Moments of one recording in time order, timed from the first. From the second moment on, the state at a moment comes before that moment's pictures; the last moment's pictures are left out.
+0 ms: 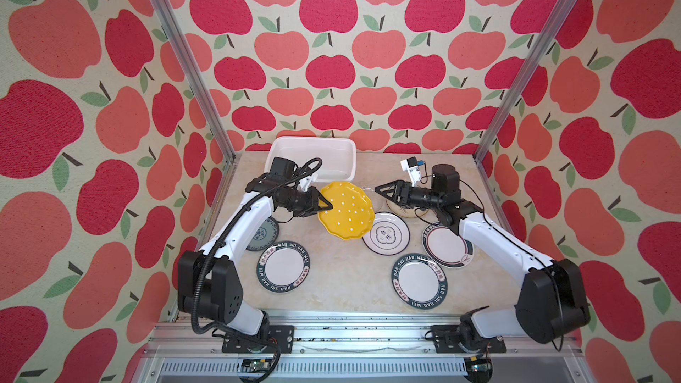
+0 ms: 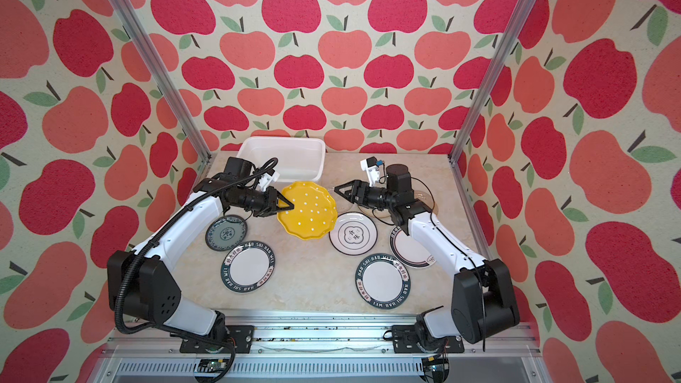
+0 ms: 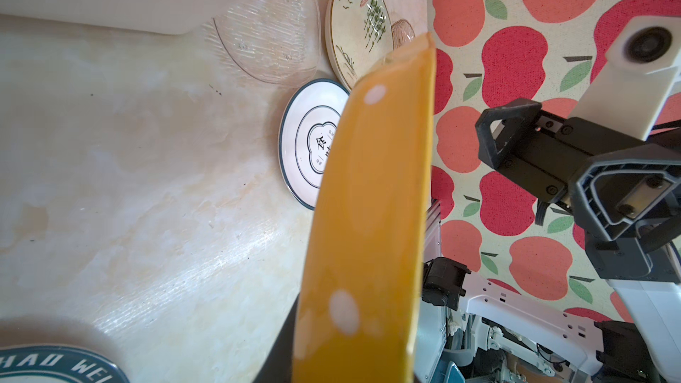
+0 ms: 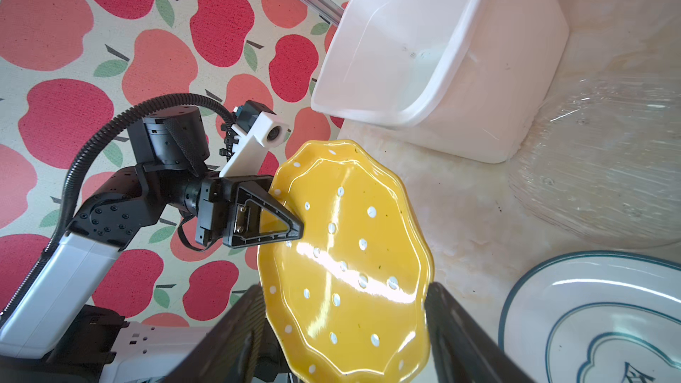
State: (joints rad) left arm -0.25 1.53 1.33 -0.81 0.79 -0.38; right arm 0.42 1.41 1.01 0.01 -0.79 0.72
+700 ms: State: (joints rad) left arm -0.25 1.59 1.39 -0.56 0.83 -0.58; right arm 0.42 1.51 1.03 0.06 -0.86 0.83
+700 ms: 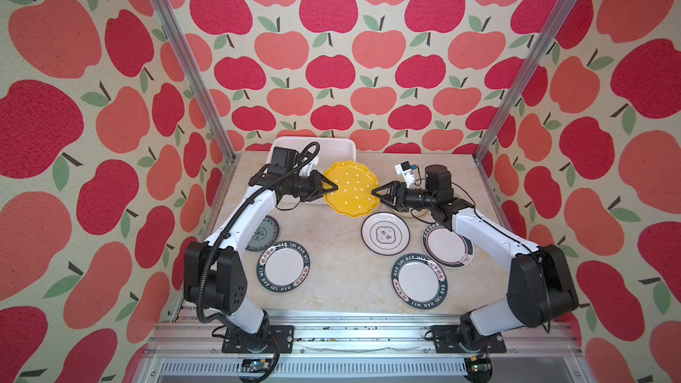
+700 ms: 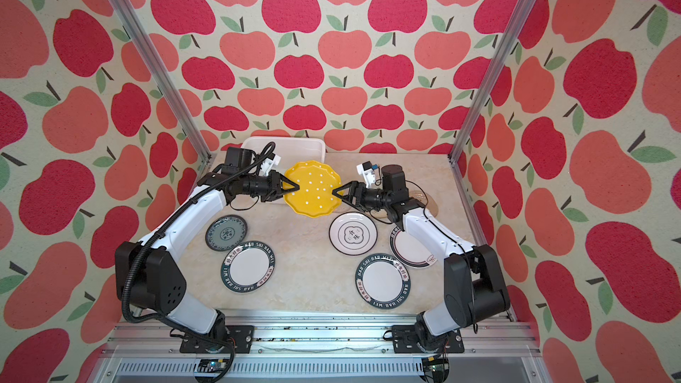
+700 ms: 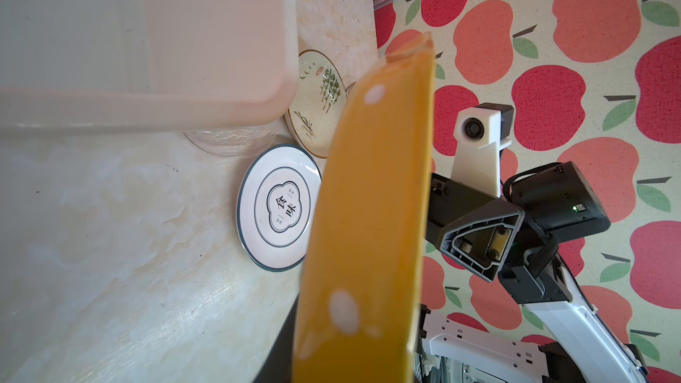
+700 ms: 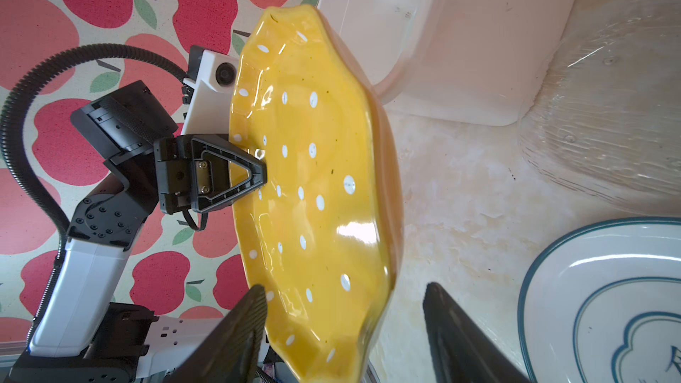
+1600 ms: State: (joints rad) left arm -0.22 1.64 1.40 -0.35 0.91 -0.72; right arm 0.44 1.65 1.20 0.14 -0.87 0.99
